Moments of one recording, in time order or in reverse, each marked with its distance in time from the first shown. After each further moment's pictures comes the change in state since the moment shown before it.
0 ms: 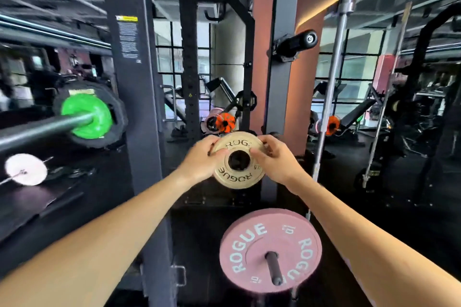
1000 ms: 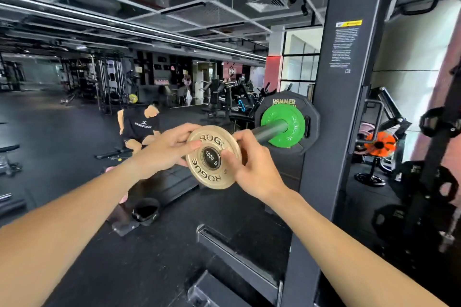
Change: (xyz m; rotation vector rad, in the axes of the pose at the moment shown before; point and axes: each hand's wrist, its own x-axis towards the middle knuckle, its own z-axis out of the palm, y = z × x) left_hand -0.157 -0.120 -0.445 0.160 0.339 -0.202; right_hand 0.017 -0.230 0.422 0.358 -0.412 -0.568
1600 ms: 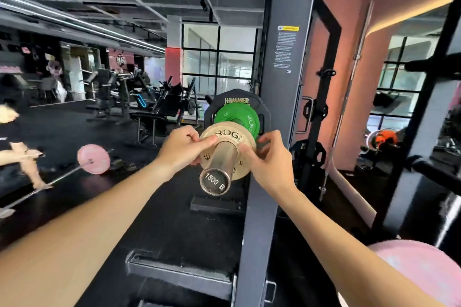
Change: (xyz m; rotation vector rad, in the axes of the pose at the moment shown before) left_hand 0.132 -0.048 0.041 -0.126 -0.062 0.036; right_hand 0.026 0.032 0.004 -0.421 0.601 0.465
